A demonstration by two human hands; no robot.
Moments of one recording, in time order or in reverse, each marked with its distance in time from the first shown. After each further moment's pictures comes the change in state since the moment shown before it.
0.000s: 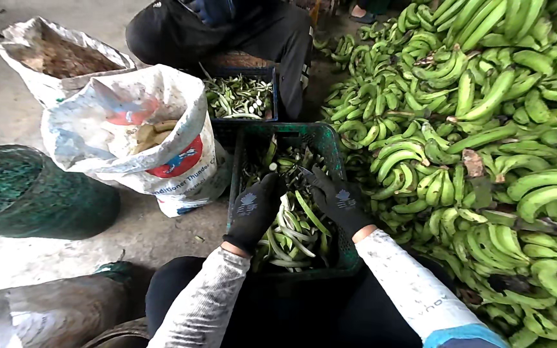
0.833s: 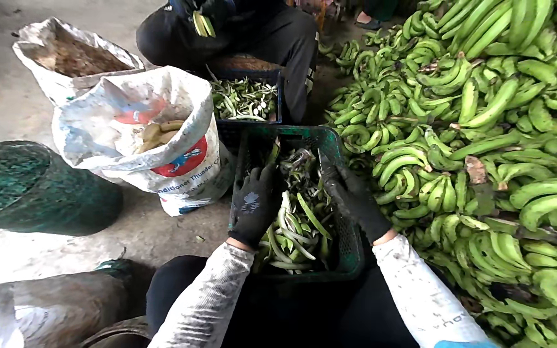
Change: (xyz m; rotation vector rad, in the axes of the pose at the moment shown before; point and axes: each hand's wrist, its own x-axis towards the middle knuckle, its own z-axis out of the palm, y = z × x) left_hand 0.010 -0.004 0.007 0.033 0.200 0.046; right_hand -0.002 0.012 -0.032 0.568 -0.008 0.059
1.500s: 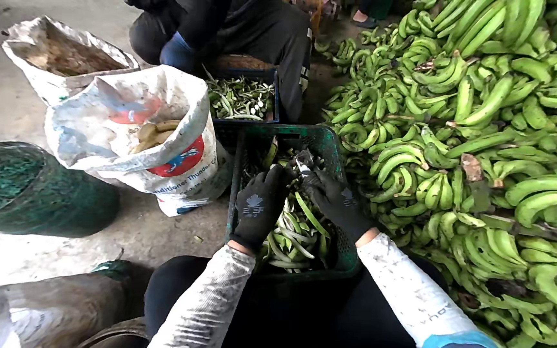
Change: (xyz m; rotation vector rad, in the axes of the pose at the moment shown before) left_hand -0.005 0.009 0.001 0.005 0.008 0.051; right_hand 0.000 -0.004 0.030 -0.277 -0.013 -0.105
